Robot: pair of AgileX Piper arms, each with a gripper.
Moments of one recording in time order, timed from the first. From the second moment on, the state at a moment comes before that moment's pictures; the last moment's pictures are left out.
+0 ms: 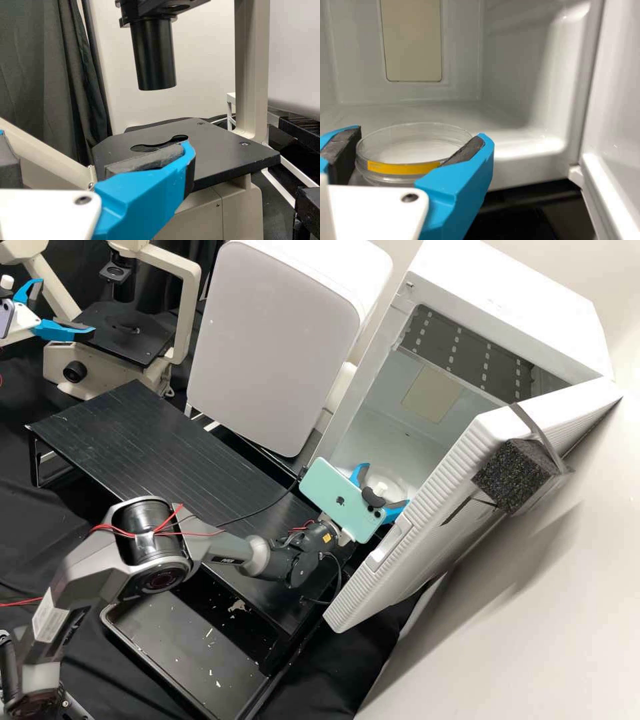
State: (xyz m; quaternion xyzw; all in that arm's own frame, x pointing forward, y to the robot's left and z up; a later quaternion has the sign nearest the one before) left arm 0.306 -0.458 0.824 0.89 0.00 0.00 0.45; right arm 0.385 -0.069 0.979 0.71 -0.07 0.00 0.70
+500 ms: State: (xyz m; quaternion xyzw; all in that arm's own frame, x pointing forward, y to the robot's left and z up) left arm 0.306 -0.458 0.824 0.89 0.00 0.00 0.45; right arm 0.305 -0.045 0.948 0.73 -0.03 0.06 0.68
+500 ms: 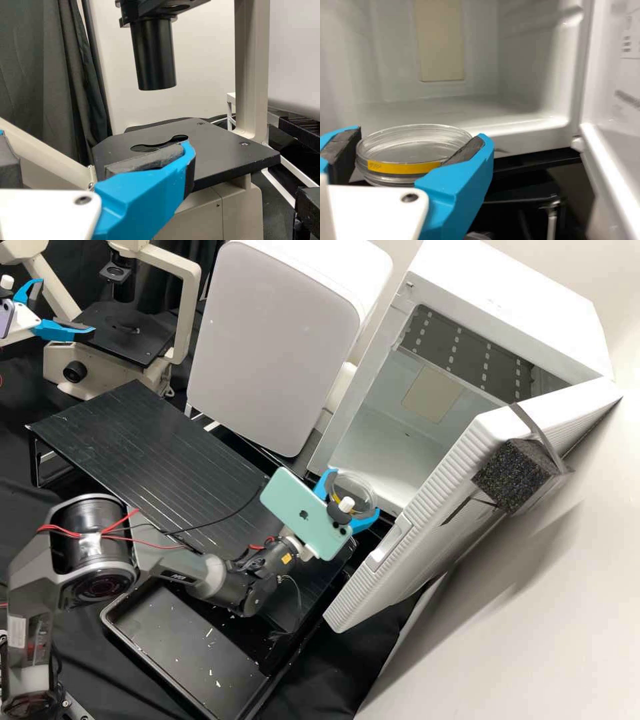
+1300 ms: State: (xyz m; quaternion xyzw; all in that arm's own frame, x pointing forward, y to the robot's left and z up) left arm 0.306 -0.458 0.824 0.89 0.00 0.00 0.45; right arm 0.198 0.017 0.840 0.68 0.12 0.04 0.72
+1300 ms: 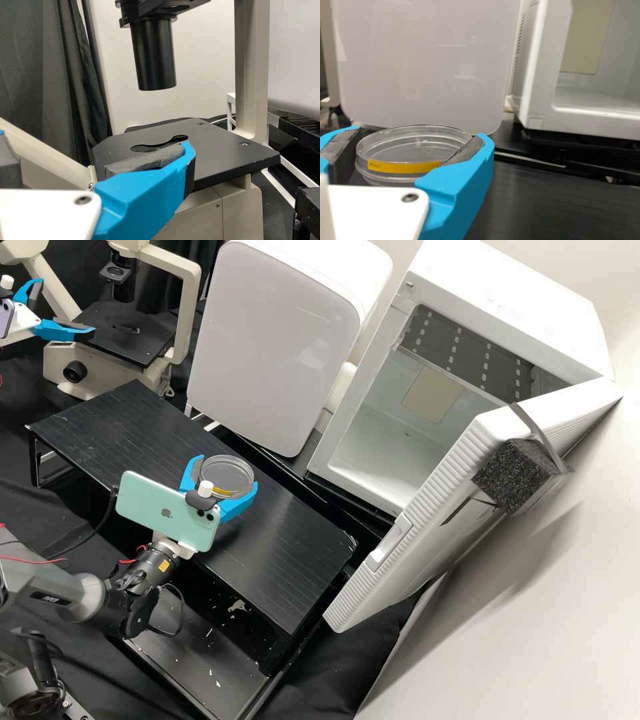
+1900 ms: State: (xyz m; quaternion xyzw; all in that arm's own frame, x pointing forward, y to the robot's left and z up) left arm 0.306 -0.458 0.824 0.89 0.00 0.00 0.45; right arm 0.193 0.016 0.811 0.67 0.16 0.00 0.72
